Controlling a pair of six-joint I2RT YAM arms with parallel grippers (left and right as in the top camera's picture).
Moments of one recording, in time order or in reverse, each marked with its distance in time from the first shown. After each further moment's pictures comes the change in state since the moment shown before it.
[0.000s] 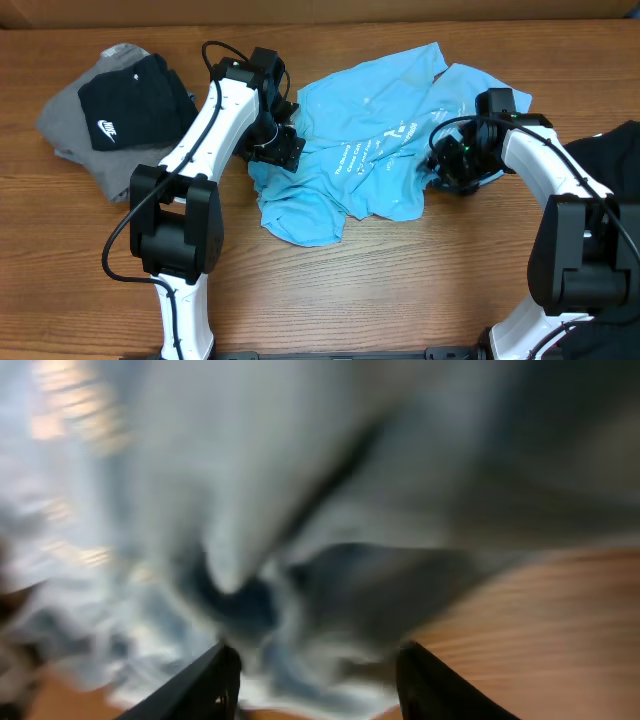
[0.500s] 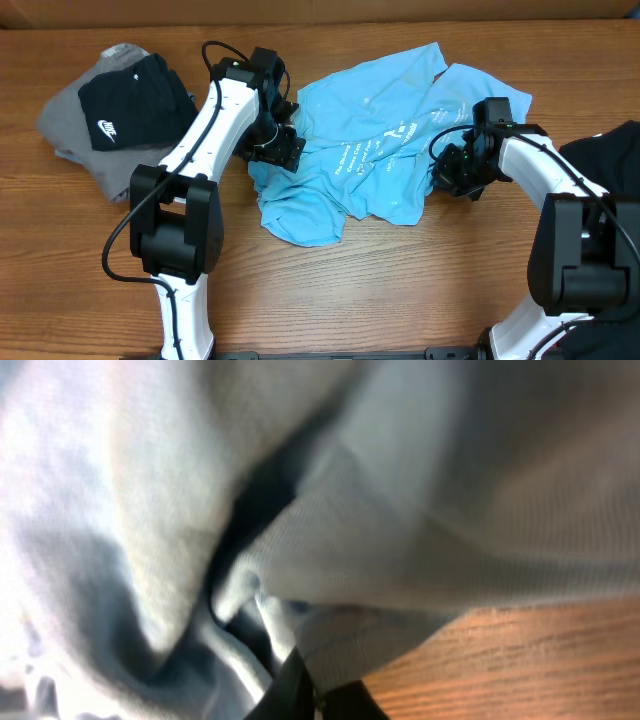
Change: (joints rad) left arm 0.000 0.000 0.000 0.000 0.000 0.000; right arm -0.001 0.000 -0.074 0.096 0.082 0.000
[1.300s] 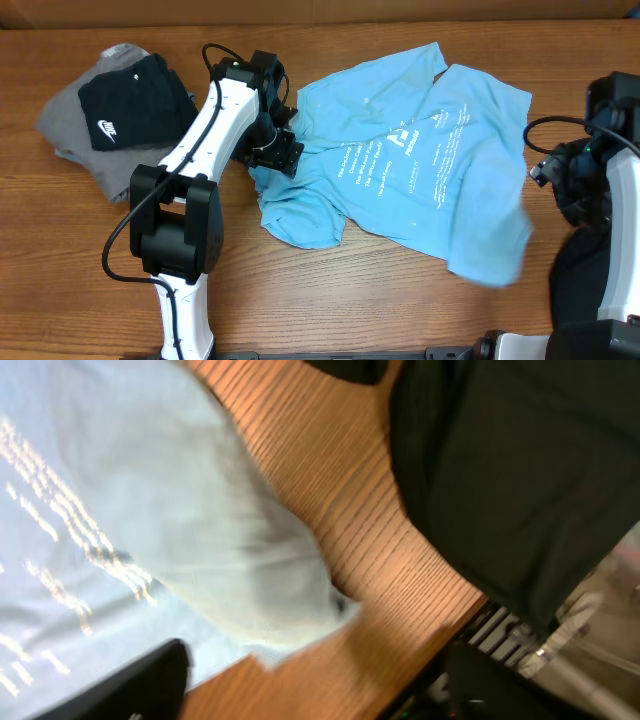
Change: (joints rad) left arm 0.000 0.000 0.000 -0.056 0.000 0.000; right arm -0.254 -0.344 0.401 -0.796 0.518 0.057
